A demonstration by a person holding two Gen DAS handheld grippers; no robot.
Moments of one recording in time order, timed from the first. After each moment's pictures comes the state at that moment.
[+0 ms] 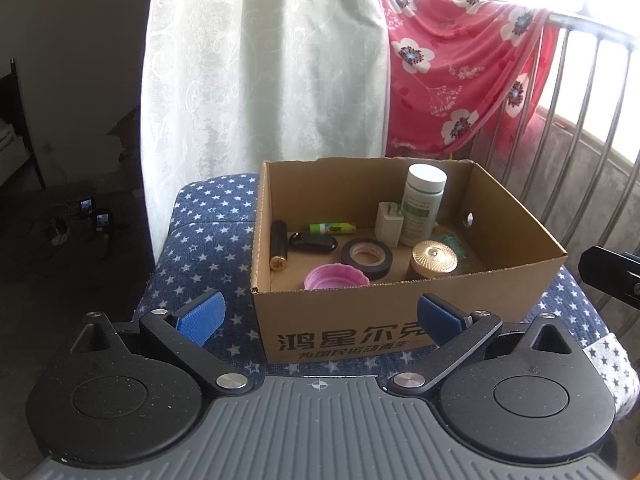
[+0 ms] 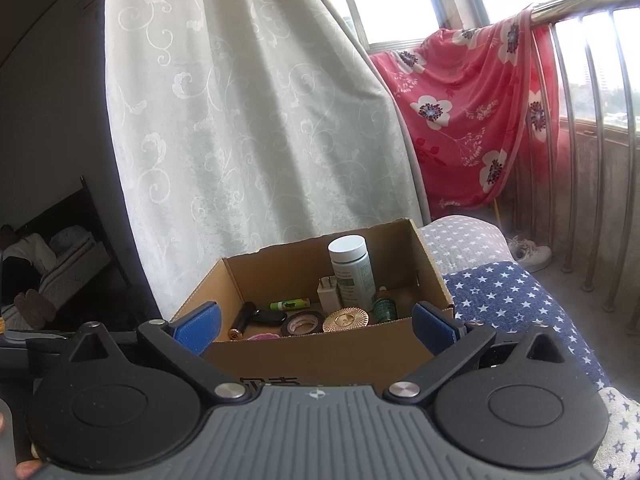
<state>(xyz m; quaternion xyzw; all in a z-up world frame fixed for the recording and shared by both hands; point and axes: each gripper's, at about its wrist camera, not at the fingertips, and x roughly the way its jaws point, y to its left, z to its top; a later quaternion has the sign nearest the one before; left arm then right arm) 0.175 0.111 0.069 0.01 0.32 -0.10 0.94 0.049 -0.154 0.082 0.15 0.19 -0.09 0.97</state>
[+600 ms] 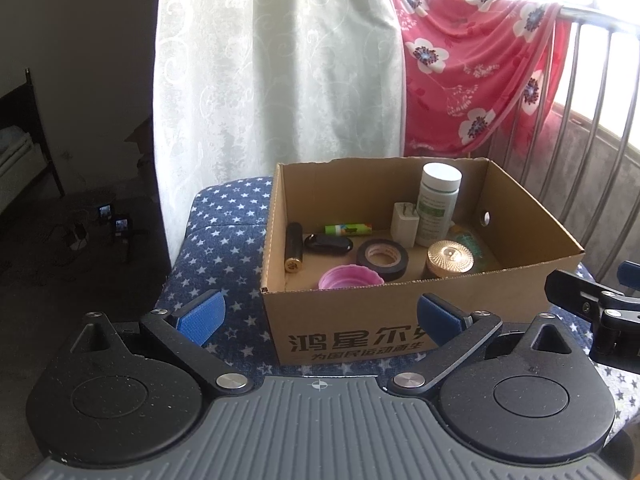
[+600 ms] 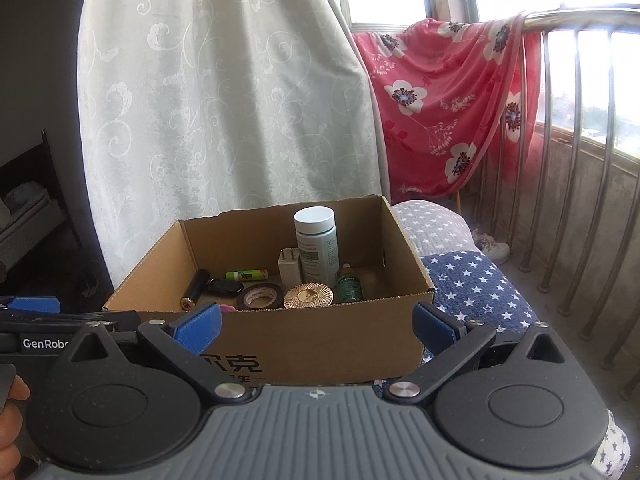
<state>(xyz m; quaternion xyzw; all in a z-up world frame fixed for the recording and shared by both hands) 0.173 0.101 0.066 0.03 0.31 -0.07 0.95 0.078 -0.139 0.067 0.10 0.24 -0.14 0.95</state>
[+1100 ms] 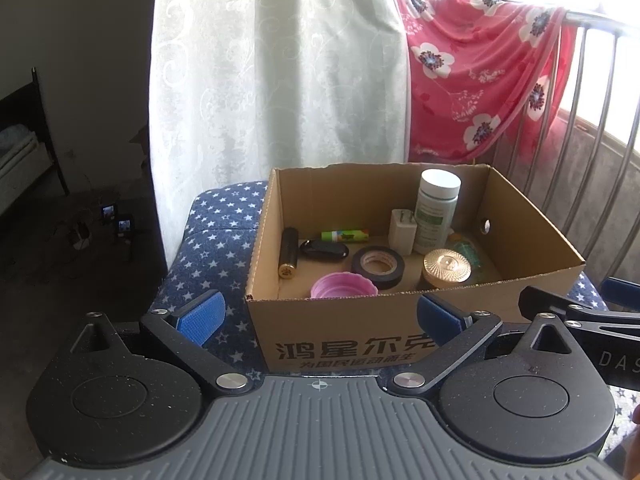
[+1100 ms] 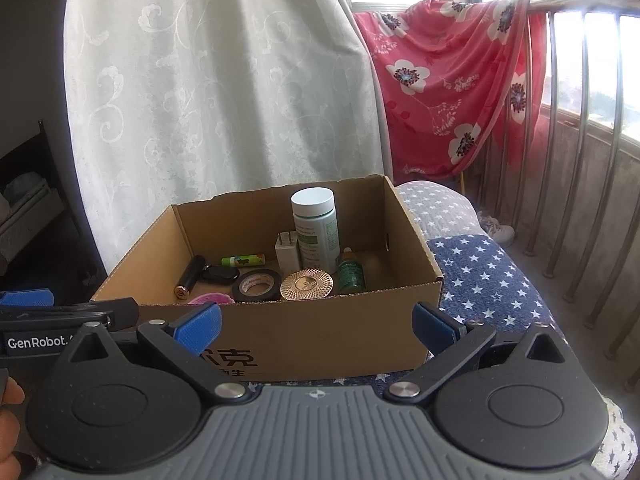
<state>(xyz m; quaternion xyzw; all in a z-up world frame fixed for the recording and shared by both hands) 0.176 0.090 0.066 0.03 0.31 -0.05 0.95 0.094 -0.150 0.058 0.11 0.27 -0.14 0.95</state>
